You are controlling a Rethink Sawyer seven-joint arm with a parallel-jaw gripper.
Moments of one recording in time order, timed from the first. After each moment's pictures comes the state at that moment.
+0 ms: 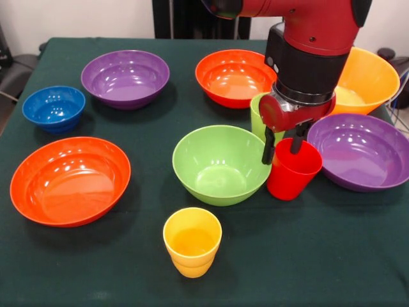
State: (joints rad) arm -0.18 -0.42 0.25 1.24 -0.43 0.72 1.45
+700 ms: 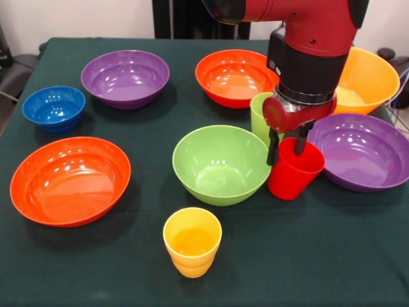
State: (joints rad) arm -0.18 -0.42 0.25 1.29 -0.43 0.63 1.45
